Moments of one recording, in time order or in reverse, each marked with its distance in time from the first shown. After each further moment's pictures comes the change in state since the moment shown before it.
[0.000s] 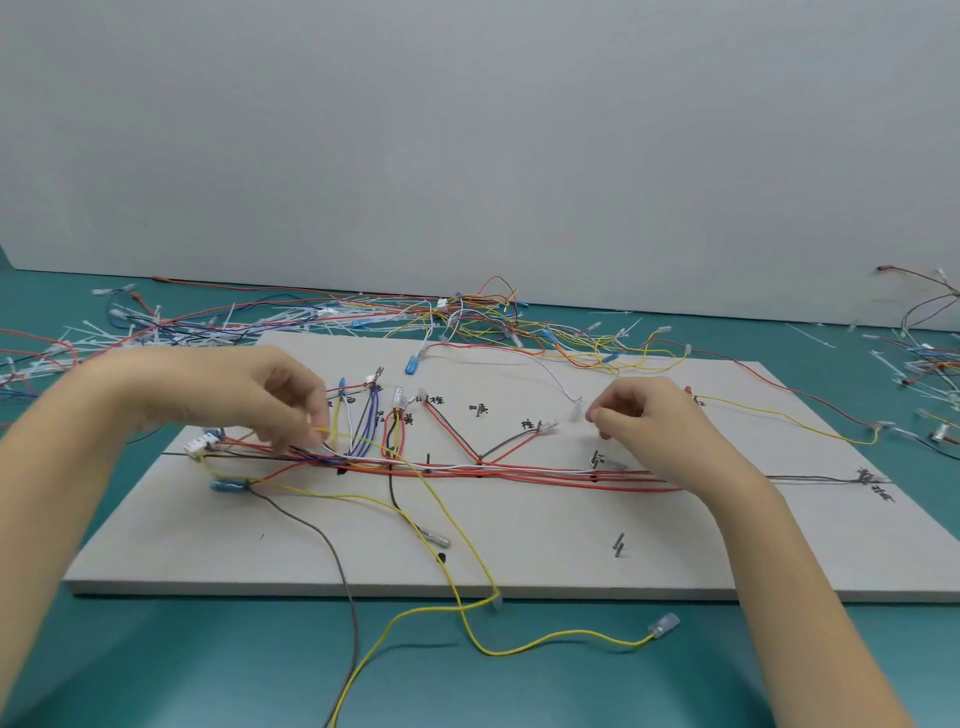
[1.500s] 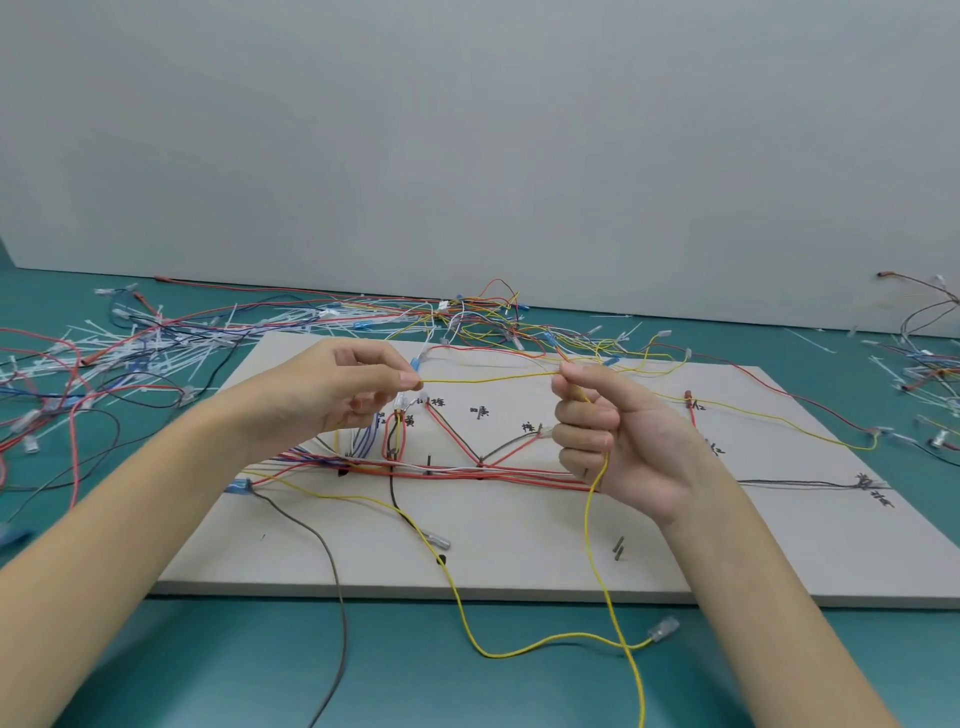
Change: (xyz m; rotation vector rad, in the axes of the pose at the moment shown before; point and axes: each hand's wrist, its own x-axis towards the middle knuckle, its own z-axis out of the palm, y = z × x) left_hand 0.034 0.039 0.048 -0.636 0.261 0.219; right_hand -0.018 -0.044 0.011 1.302 -0.507 0.265
